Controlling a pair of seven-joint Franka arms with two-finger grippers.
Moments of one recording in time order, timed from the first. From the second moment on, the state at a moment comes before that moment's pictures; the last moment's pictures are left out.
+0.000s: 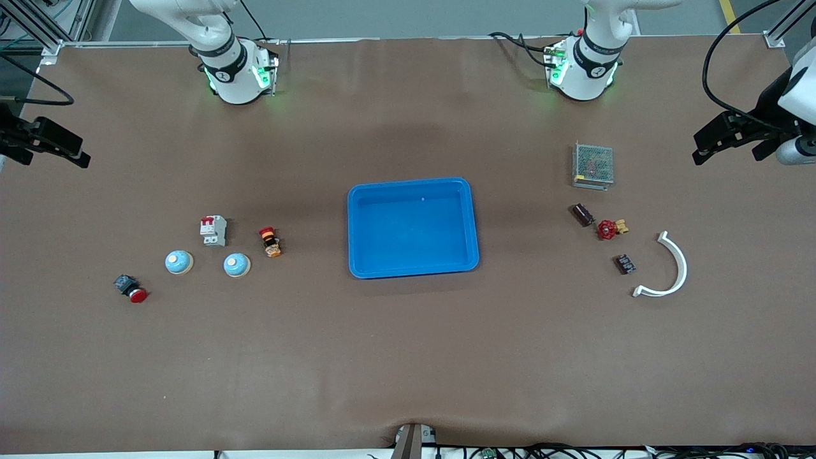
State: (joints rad) left arm -0.03 -0.06 -0.05 -1.60 0.01 1.58 -0.14; right arm 0.02 0.00 -0.04 -1.47 0.02 1.46 0.04
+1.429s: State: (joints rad) left arm -0.03 -0.06 -0.05 -1.60 0.01 1.58 -0.14; right arm 0.02 0.00 -0.04 -1.47 0.02 1.45 -0.06
